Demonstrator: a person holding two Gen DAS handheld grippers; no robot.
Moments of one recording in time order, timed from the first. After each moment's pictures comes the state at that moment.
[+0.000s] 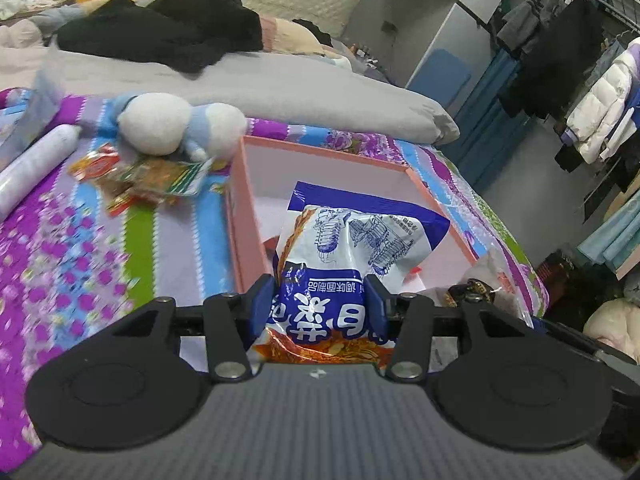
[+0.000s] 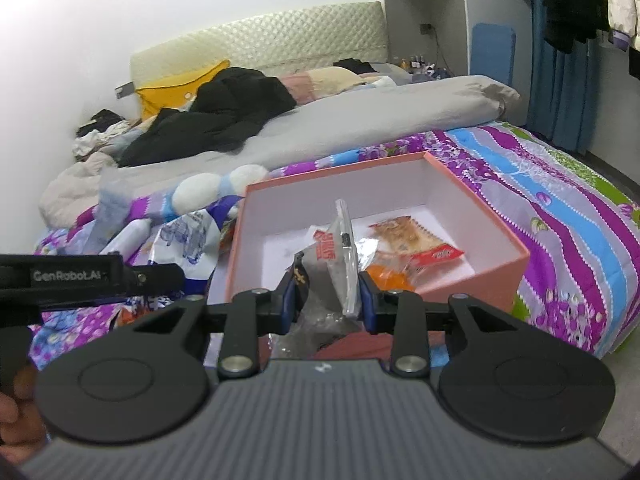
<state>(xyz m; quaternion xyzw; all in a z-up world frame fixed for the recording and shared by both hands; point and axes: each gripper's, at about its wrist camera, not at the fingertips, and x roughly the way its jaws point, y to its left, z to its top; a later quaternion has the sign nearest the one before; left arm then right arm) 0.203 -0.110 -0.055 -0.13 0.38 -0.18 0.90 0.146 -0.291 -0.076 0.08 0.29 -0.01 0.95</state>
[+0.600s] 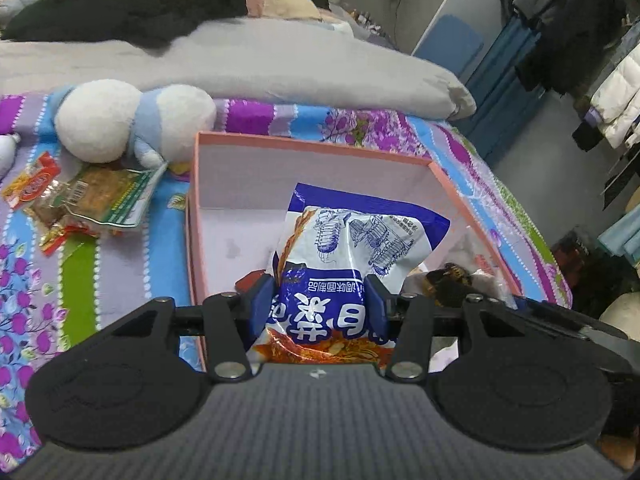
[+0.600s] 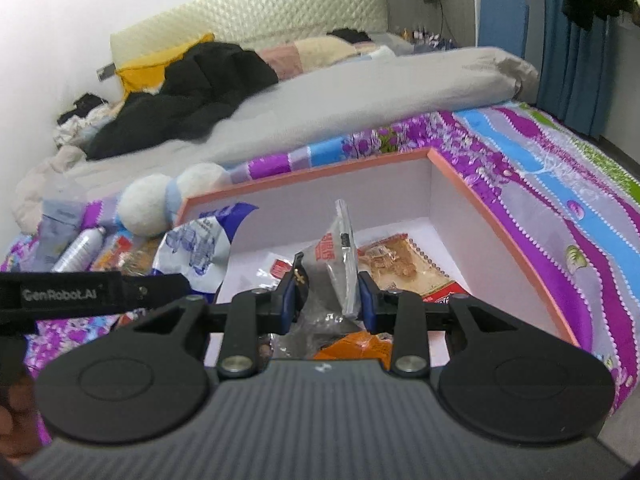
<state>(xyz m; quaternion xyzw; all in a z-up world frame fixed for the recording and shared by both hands) 0.346 -0.173 -0.105 -0.11 0.43 -0.18 0.88 0.279 -0.340 -0.119 0.08 0.34 0.00 0.94</state>
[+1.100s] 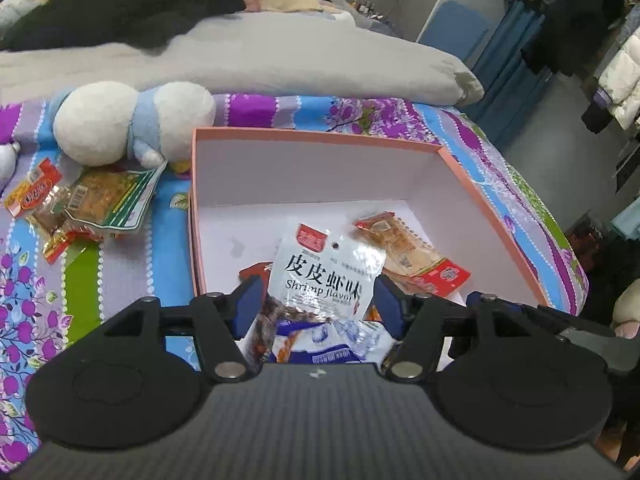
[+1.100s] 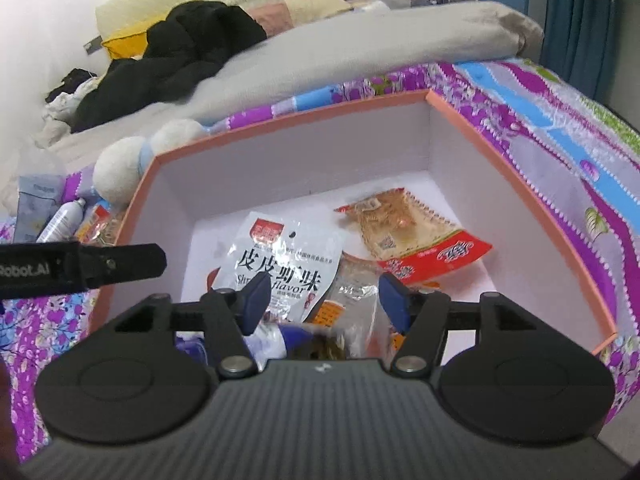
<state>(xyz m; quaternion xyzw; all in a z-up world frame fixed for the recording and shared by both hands) 0.342 -0.181 -0.110 -0.08 0.43 -0.17 0.88 0.286 -0.347 -0.145 0.09 0.38 0.00 0.92</state>
